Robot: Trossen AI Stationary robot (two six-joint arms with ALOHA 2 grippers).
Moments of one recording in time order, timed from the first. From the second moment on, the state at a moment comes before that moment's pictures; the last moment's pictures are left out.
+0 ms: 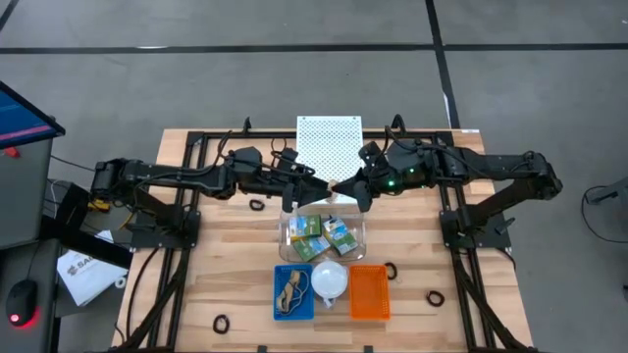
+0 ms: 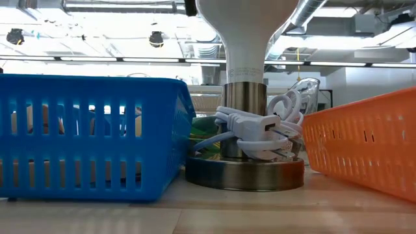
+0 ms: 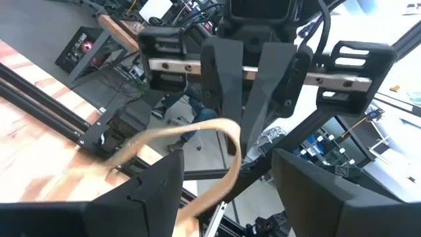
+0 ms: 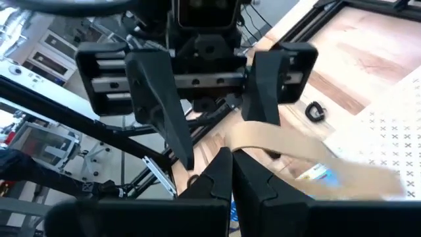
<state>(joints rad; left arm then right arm) 0.04 1.41 1.07 0.40 0.15 -0.77 0.07 1.35 1.49 -0.53 0.08 0.80</state>
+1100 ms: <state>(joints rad) -0.02 1.41 1.07 0.18 0.35 -0.85 0.04 1.35 1.49 -0.48 0.08 0.73</state>
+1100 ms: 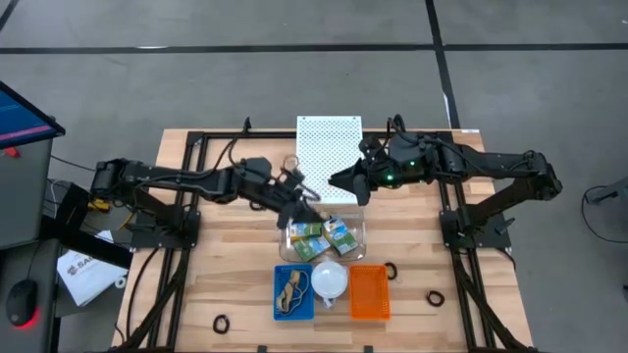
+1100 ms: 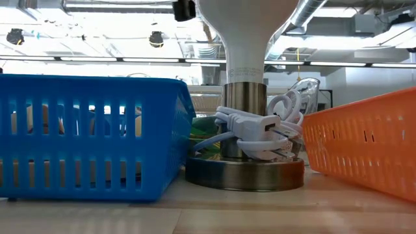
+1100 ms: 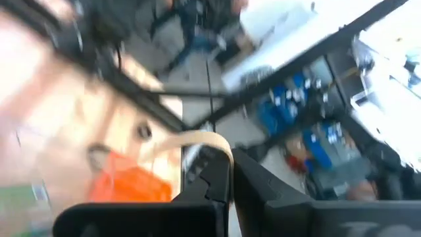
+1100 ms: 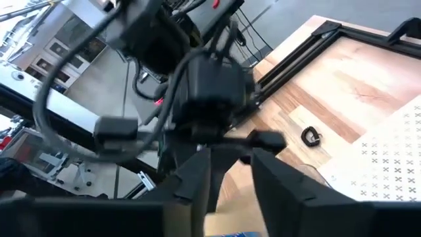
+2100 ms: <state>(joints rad) -0.47 1.40 1.05 -0.04 0.19 -1.14 0.04 1.33 1.49 -0.58 0.07 0.73</state>
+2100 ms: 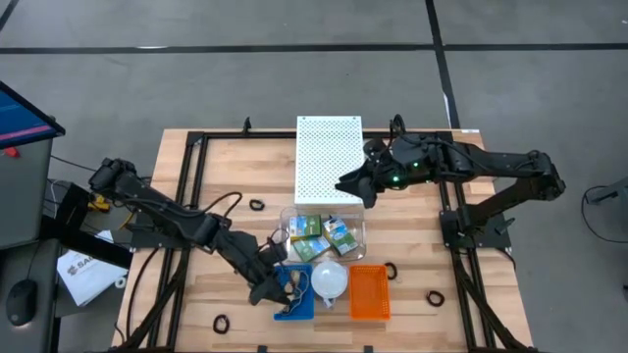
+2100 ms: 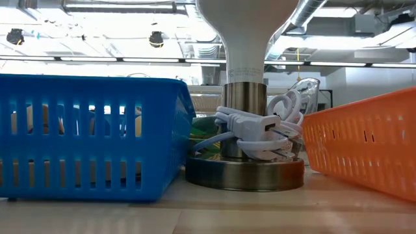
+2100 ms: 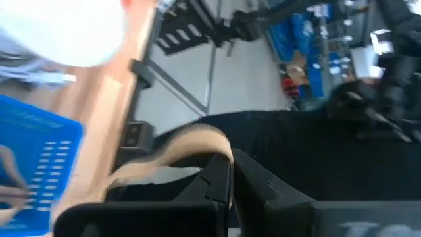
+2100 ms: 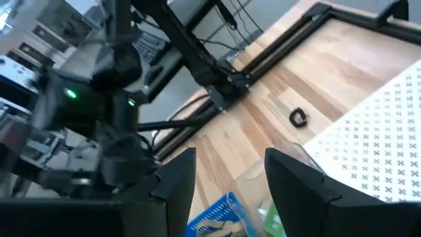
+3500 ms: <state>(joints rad) -0.32 1.41 0.83 0.10 0.26 -1.05 0.04 1.32 1.49 -0.67 0.10 0.70</state>
